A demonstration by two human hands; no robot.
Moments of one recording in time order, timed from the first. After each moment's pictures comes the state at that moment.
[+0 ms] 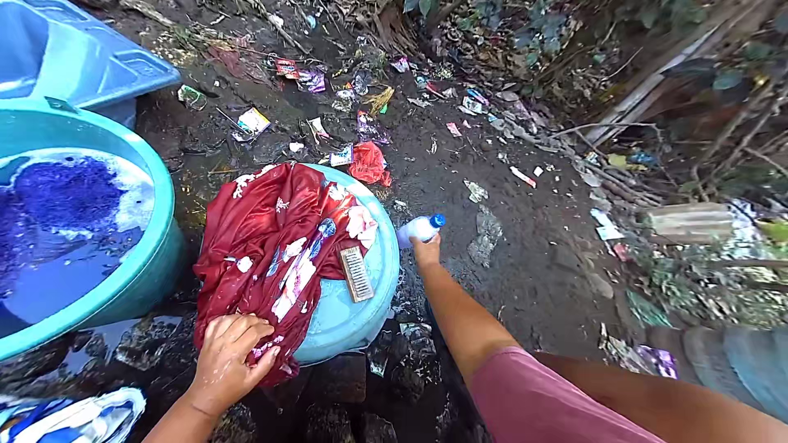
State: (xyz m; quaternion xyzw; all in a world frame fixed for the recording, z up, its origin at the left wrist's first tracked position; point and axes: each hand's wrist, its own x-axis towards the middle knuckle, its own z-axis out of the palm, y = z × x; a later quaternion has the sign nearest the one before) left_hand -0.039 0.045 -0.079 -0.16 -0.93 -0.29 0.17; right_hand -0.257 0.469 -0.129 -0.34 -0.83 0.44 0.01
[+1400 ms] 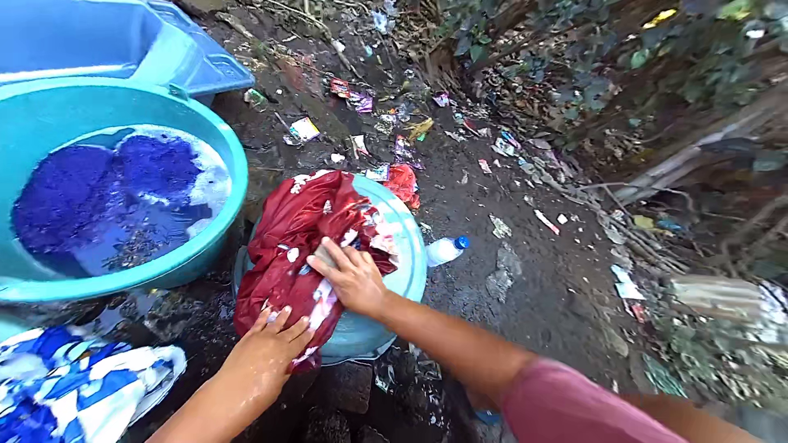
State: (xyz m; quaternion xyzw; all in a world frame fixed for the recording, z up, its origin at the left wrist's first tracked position) left_hand -0.037 0.045 0.018 -0.18 -0.92 -0.22 -0.28; right_hand -0.189 0.241 -0.040 0.39 -0.91 0.10 0.05
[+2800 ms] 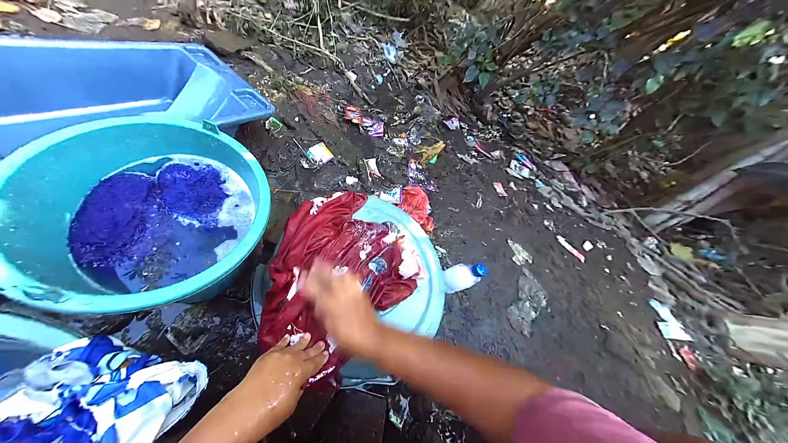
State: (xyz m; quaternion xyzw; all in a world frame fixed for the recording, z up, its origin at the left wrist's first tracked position) left_hand -0.044 0.035 0.010 -0.17 -0.89 -0.26 -0.33; right_hand -0.174 0.192 -0.031 0.36 -0.92 0.14 -0.01
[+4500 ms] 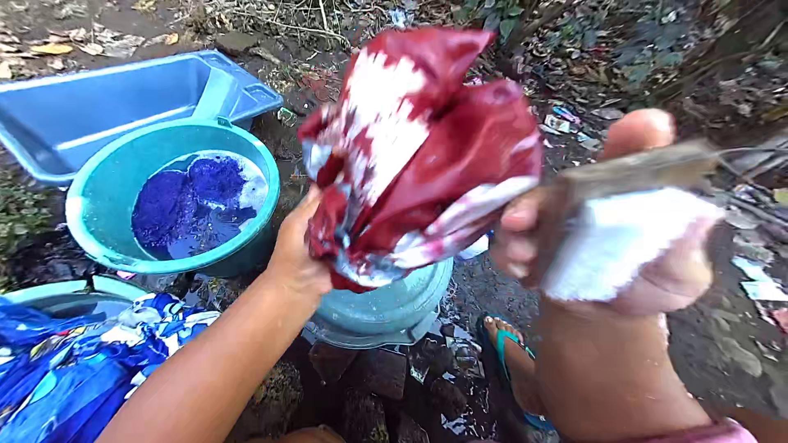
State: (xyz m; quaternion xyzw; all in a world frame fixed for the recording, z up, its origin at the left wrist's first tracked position) left_hand -0.114 0.068 0.112 -0.06 -0.21 -0.97 -0.05; right_hand -0.167 0.331 0.196 0.38 -0.48 0.77 -0.19
